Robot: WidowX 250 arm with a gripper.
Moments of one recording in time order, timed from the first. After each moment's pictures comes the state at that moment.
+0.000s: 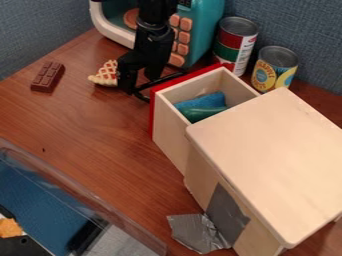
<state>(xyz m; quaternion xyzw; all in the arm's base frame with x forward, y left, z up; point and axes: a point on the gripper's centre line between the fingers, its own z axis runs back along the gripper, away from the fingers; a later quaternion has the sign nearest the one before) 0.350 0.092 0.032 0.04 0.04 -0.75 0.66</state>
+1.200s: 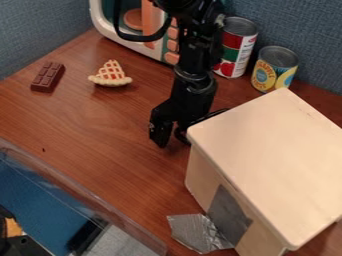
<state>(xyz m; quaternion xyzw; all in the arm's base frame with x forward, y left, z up) 0.301 -0.017 0.019 -0.02 0.03 -0.78 0.62</state>
